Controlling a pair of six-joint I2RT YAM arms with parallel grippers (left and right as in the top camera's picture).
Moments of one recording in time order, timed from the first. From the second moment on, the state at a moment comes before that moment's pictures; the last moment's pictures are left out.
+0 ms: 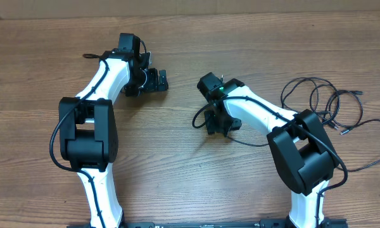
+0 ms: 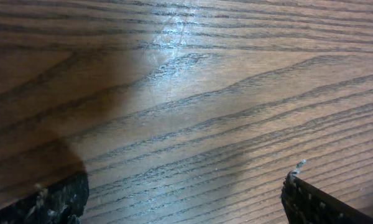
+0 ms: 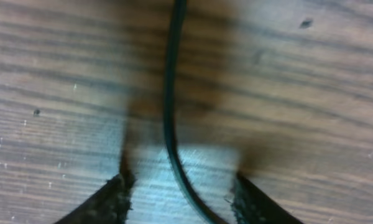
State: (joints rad) left arm -0.10 2.19 1.62 -0.77 0.27 -0.17; right arm 0.58 2.05 1.39 -0.94 0.01 0.41
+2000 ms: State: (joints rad) left arm -0.10 2.19 1.62 -0.77 0.27 -0.17; right arm 0.02 2.05 1.38 -0.85 -0.13 0.44
